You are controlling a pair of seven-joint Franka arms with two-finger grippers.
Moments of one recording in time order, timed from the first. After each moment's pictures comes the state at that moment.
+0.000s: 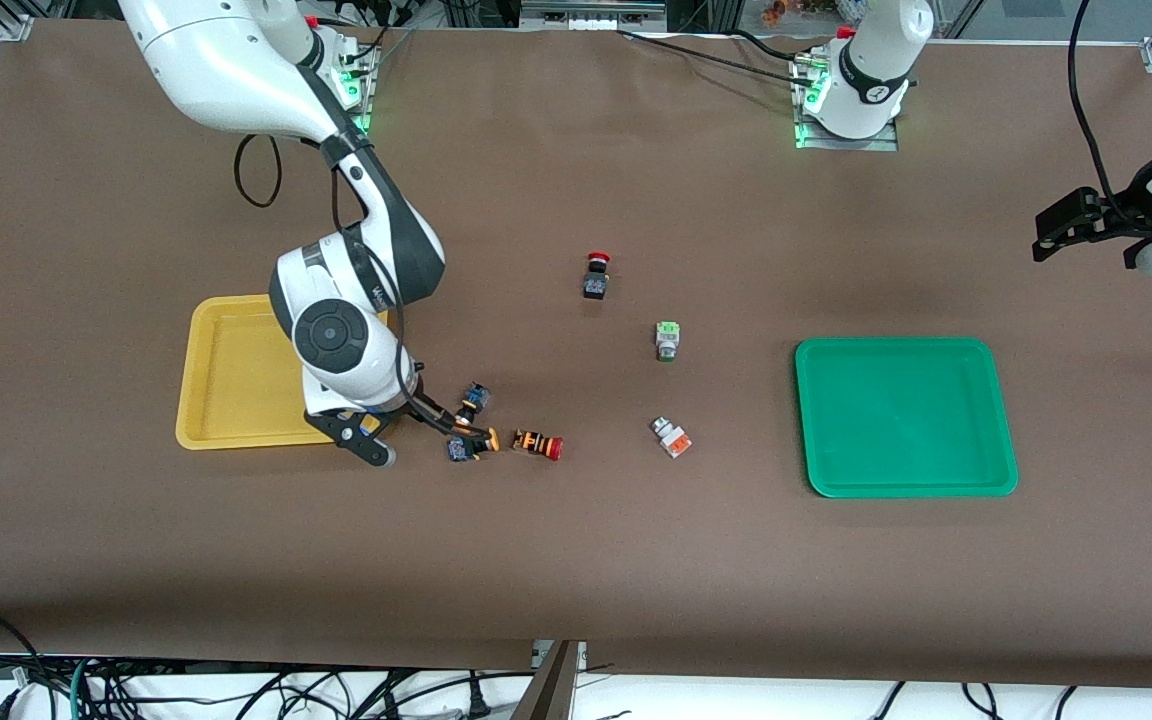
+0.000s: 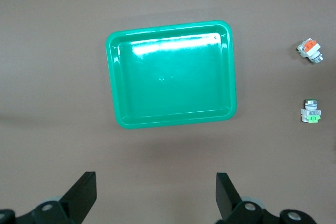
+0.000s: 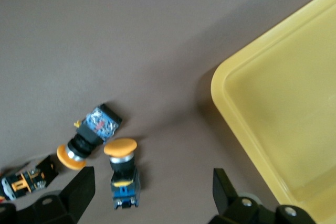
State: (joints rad) left arm 0.05 -0.01 -0.04 -1.63 0.03 1.60 0.08; right arm 0.39 0.68 0.06 -1.44 -0.07 2.06 1.01
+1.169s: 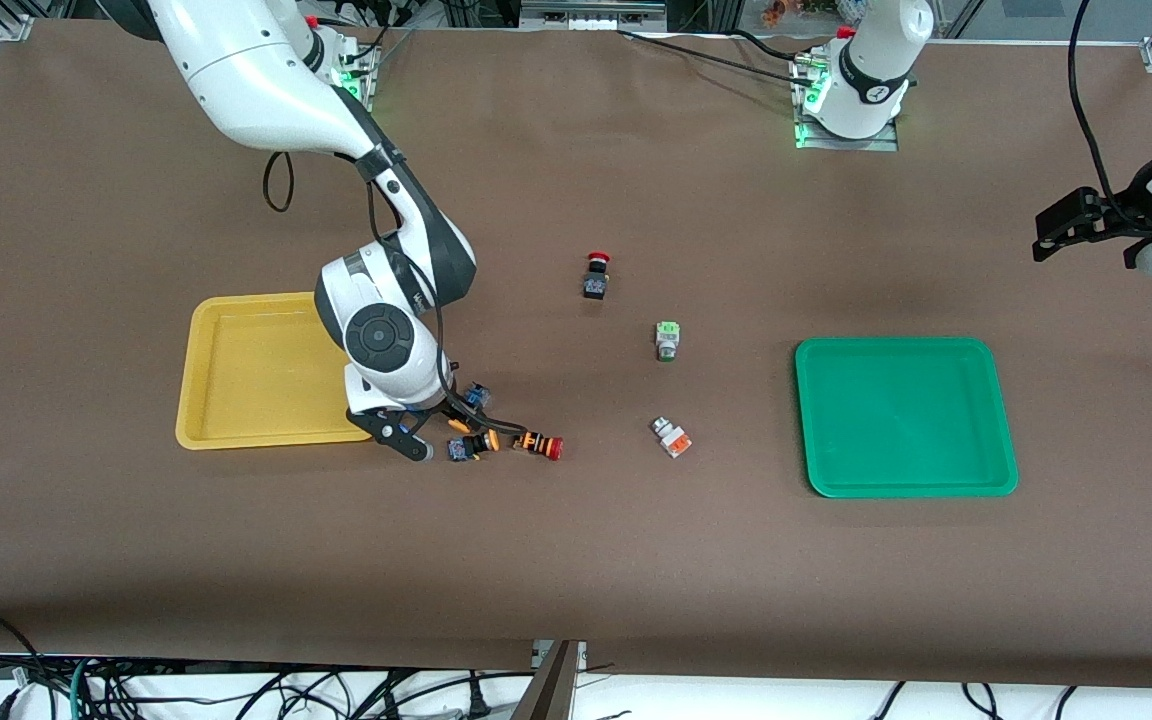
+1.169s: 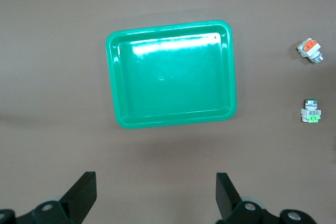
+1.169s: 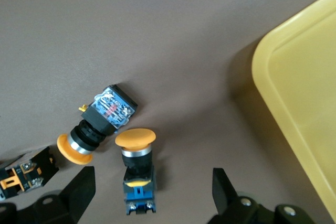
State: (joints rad) left arm 0.05 -0.01 -0.04 -1.63 0.03 1.60 0.08; right arm 0.43 0.76 0.06 -1.44 -0.06 2.16 1.04
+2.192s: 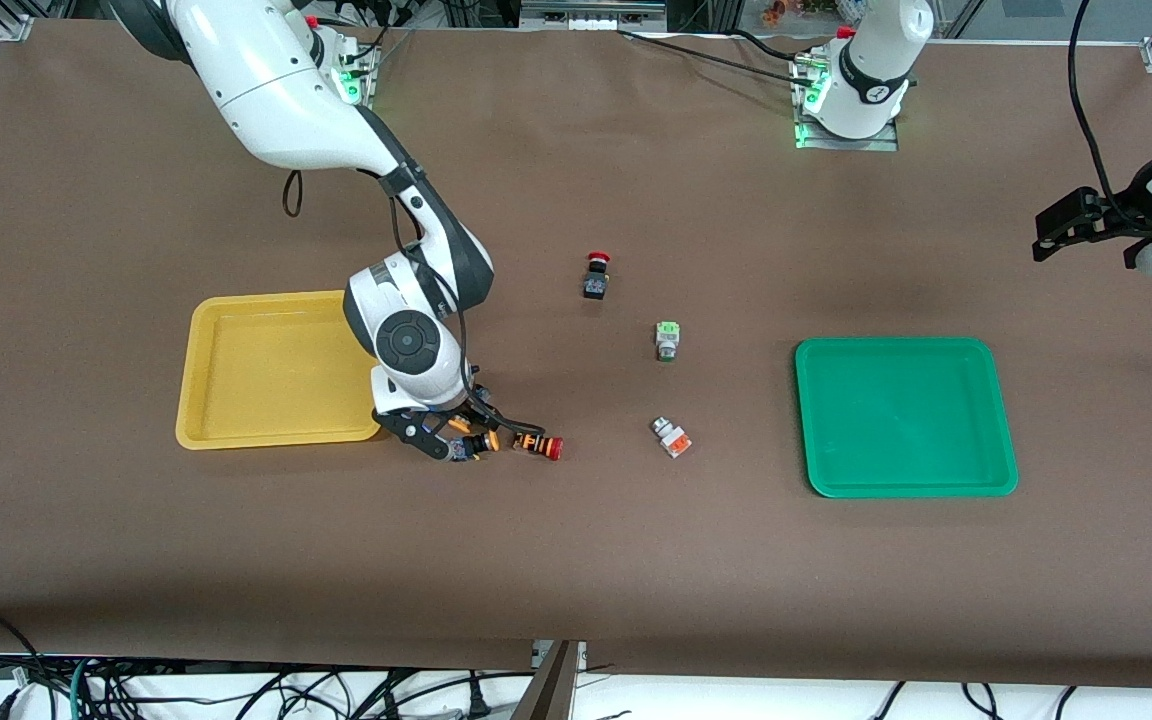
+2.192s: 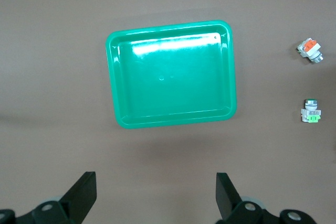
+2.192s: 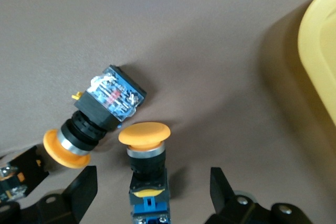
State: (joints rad) left arm 0.05 -0.01 -0.04 -1.63 0.03 1.60 0.08; right arm 0.46 0.82 0.06 -1.44 -0.06 2.23 1.07
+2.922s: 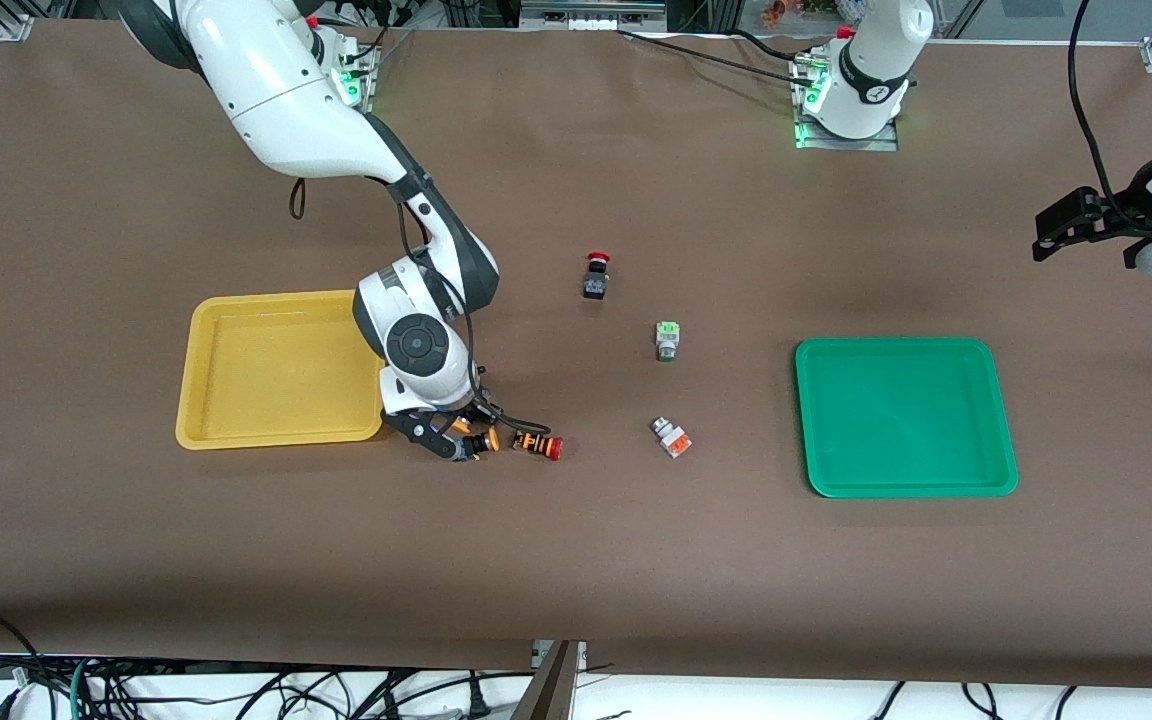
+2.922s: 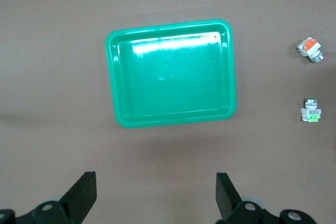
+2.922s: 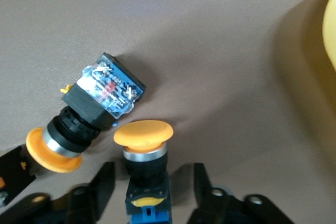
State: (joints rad) left arm 0.05 -0.01 -0.04 -1.63 0.03 1.59 0.08; right arm 0.47 0.84 0.06 -1.44 -0.06 2.25 1.07
